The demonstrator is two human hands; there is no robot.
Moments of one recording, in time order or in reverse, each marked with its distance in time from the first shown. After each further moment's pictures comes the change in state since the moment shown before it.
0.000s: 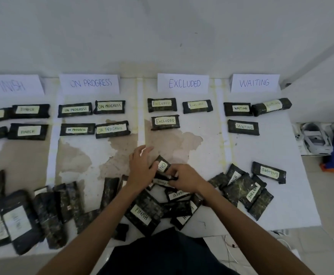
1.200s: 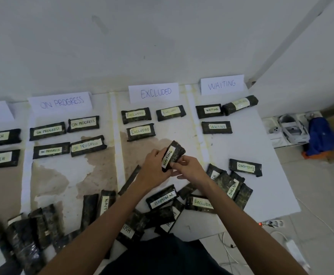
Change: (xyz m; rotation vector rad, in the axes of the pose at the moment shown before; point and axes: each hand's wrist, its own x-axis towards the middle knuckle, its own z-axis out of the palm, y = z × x) left_hand 0.021 0.080 0.053 0.094 -0.255 0.302; right_hand -0.028 0.038 -0.055 0.794 0.255 0.290
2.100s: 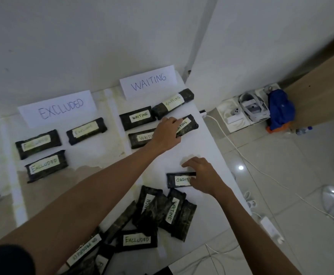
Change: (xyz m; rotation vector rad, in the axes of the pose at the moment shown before) left_hand 0.250 0.168 0.184 0.359 -0.201 0.332; right_hand 0.043 0.112 -0.264 -0.822 0.190 -0.271
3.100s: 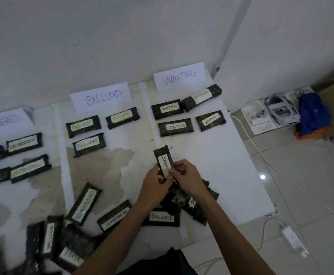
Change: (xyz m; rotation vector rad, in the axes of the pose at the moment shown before) left_hand -0.231 0.002 -0.005 -0.715 0.131 -0.565; right_hand -0.021 -0.128 0.053 0.855 0.011 0.239
